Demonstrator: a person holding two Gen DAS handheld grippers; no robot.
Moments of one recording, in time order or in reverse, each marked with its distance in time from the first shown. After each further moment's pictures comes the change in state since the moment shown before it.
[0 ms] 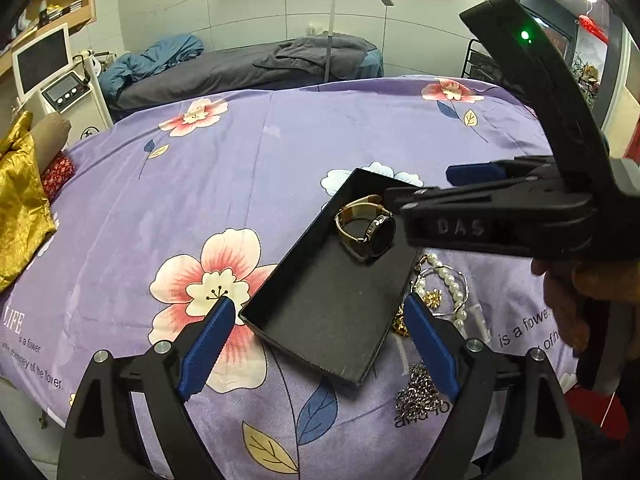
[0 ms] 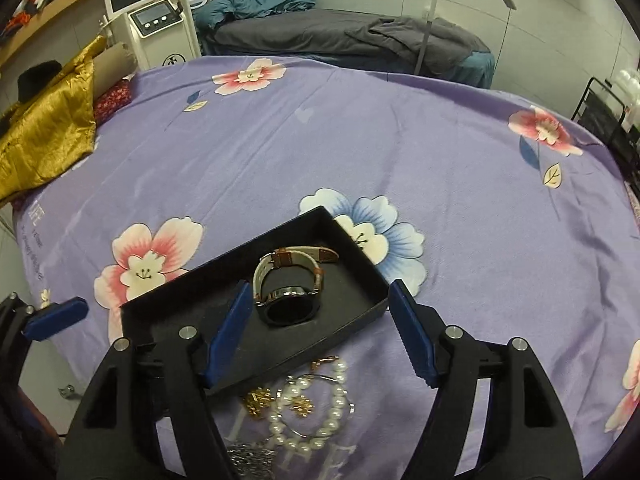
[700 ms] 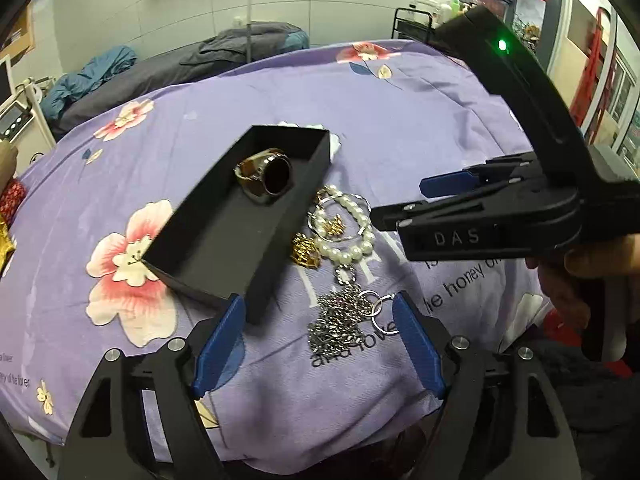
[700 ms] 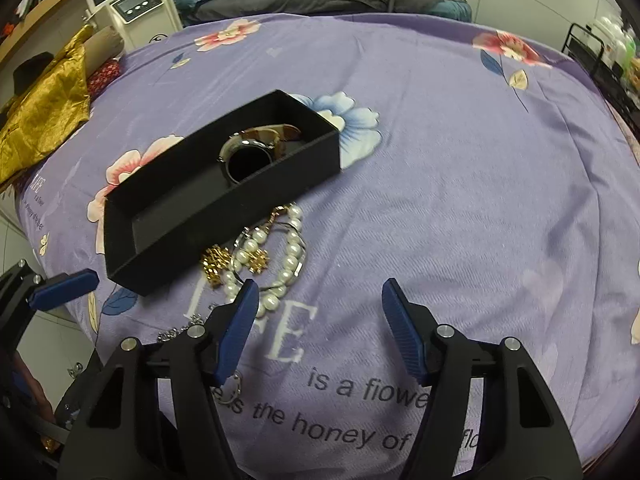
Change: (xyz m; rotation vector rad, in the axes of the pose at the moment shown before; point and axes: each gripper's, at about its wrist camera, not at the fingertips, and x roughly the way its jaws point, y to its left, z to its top) left arm -0.007 -0.056 -0.052 0.170 0.053 -0.169; right arm -0.016 -0.035 -0.093 0.100 0.123 0.019
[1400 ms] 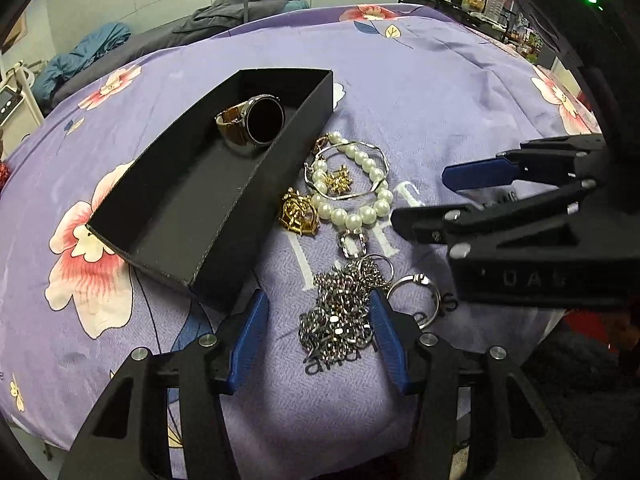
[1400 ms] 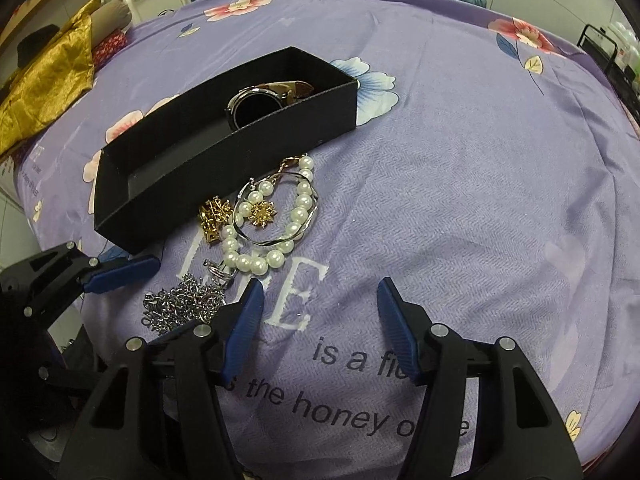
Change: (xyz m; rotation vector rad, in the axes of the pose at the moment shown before) left arm 0.050 0.003 -0.011 -0.025 0.086 0.001; right arm 0.015 0.015 -0.017 -0.083 0.048 -0.021
